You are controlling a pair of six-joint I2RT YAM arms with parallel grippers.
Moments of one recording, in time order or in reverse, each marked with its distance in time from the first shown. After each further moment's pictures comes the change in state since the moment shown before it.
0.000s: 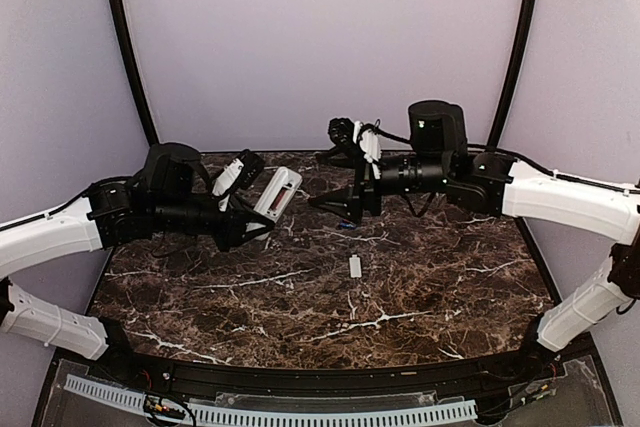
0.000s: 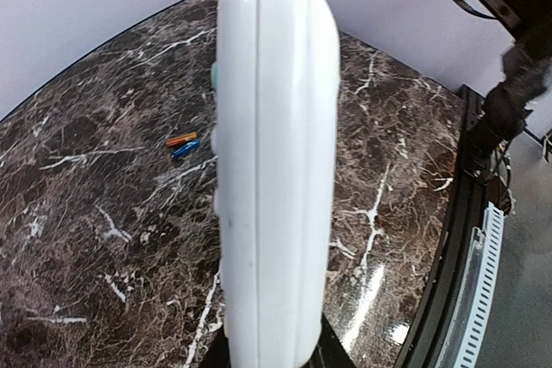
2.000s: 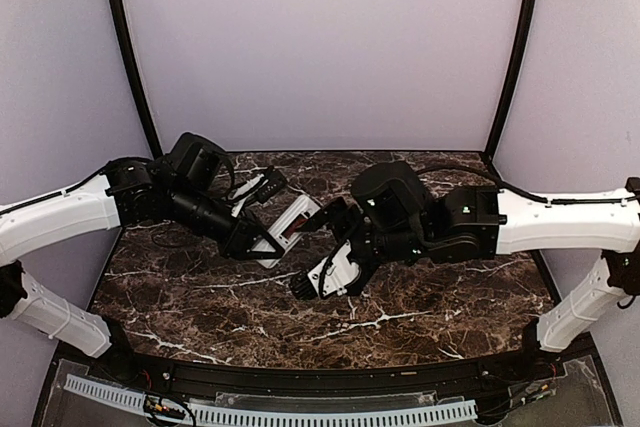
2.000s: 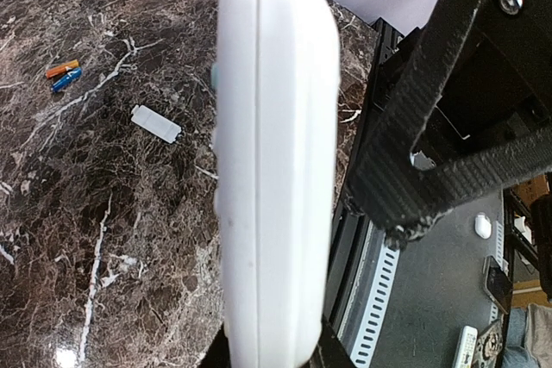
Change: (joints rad) left arm 0.003 0.135 0.166 -0.277 0.327 -0.014; right arm 0.350 0.043 0.044 -0.383 0.573 -0.938
